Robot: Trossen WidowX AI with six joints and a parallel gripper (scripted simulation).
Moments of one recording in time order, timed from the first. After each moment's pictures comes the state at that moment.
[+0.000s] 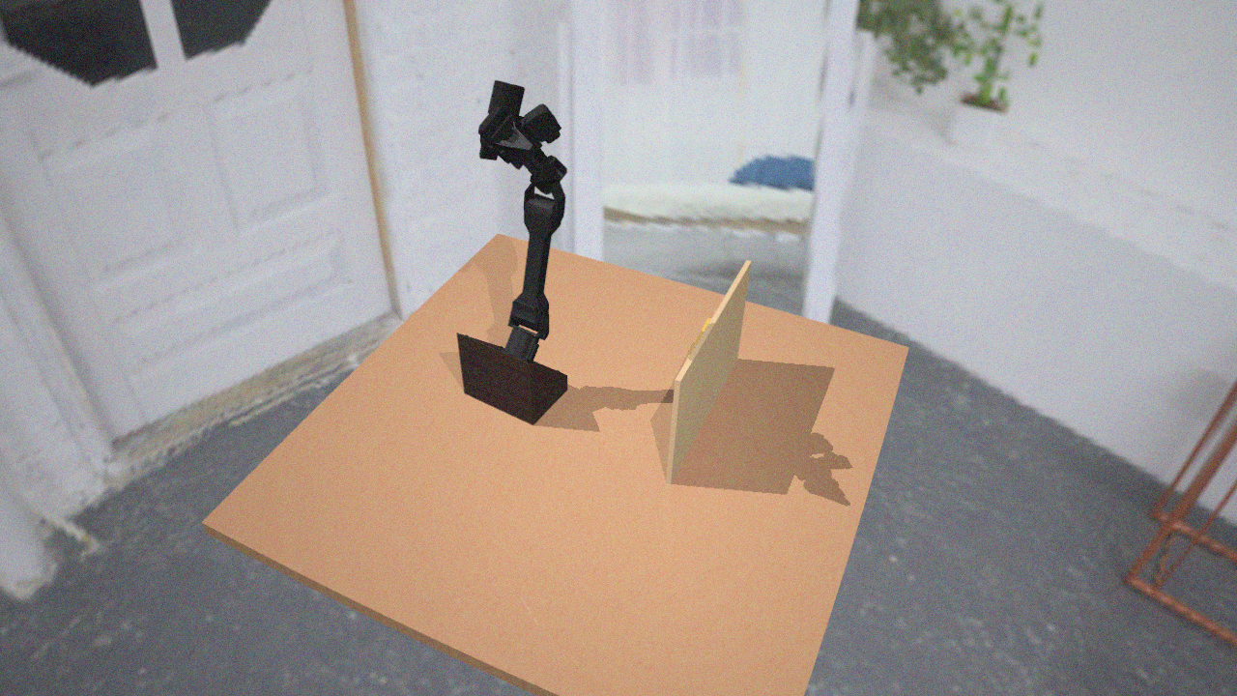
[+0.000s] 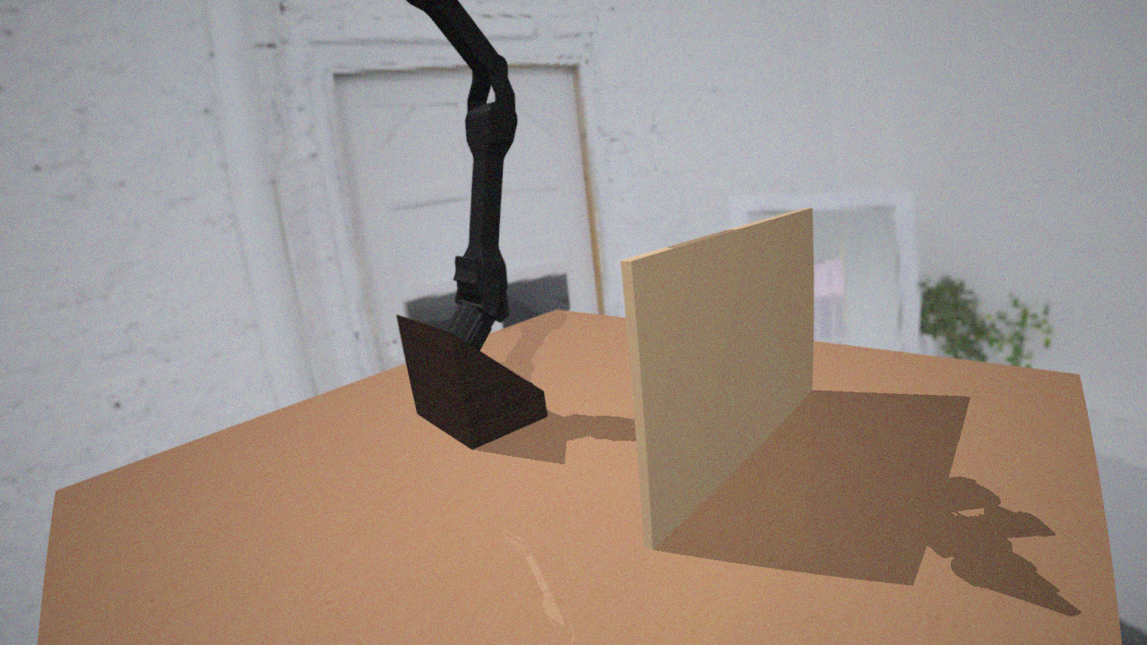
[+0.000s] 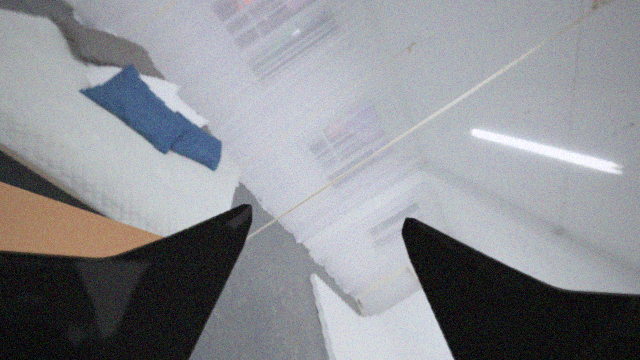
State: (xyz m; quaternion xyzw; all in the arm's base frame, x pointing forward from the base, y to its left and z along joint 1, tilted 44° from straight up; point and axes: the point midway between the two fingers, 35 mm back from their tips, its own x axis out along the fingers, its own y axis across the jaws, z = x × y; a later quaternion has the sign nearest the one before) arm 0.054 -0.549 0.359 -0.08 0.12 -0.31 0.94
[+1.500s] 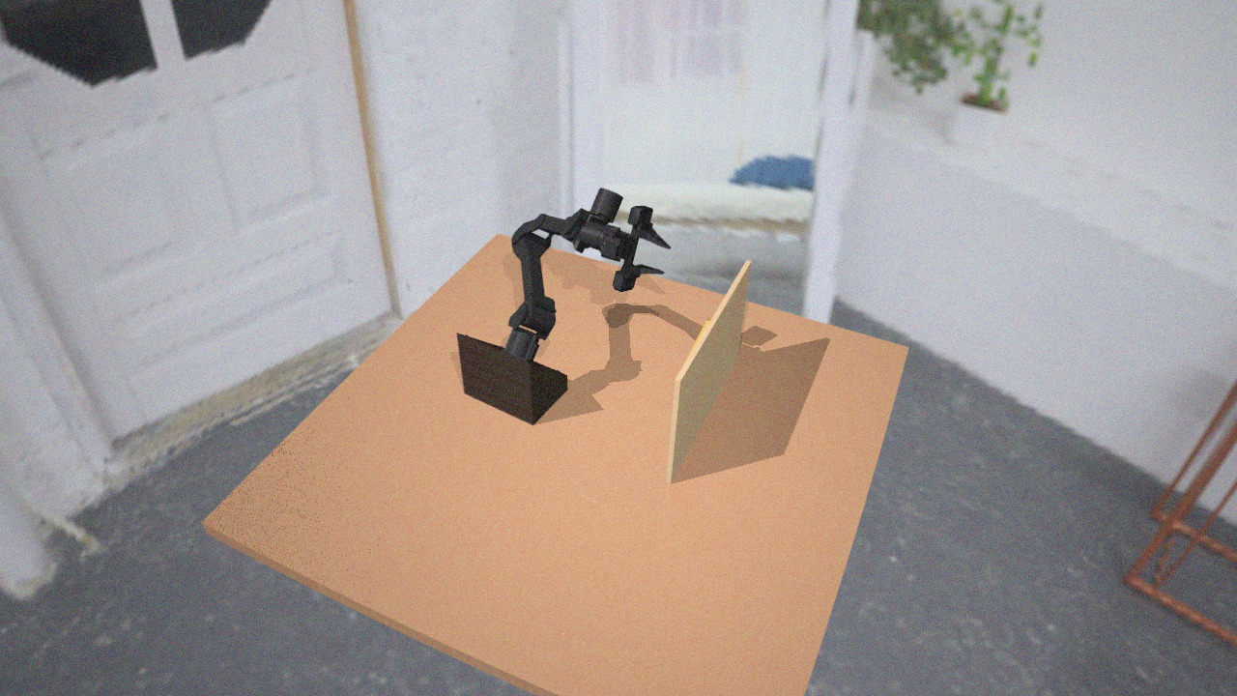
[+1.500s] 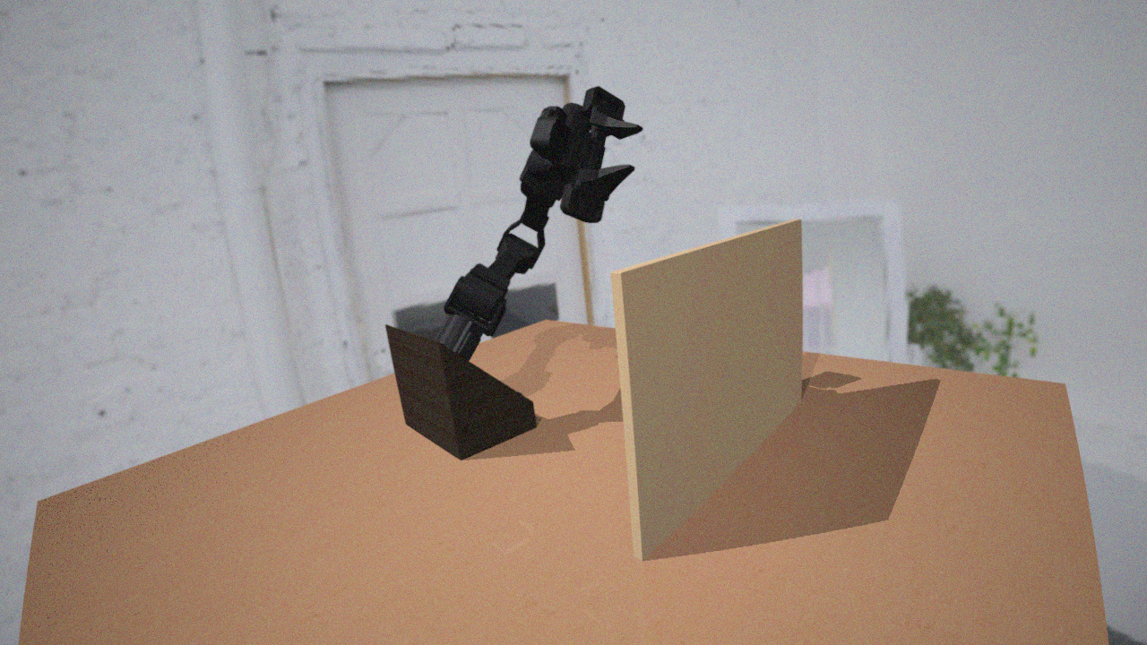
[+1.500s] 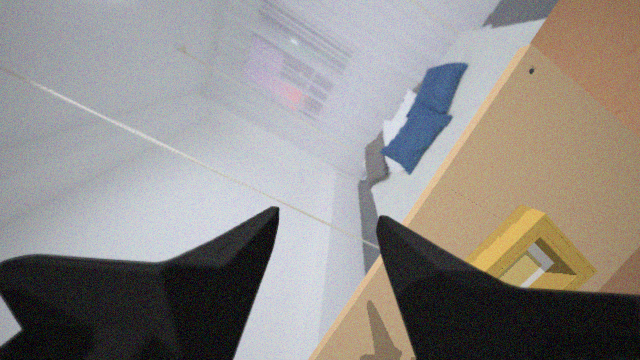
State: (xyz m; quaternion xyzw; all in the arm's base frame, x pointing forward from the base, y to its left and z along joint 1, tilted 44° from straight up) arm 0.233 -0.136 0.319 0.81 -0.10 -0.07 0.57
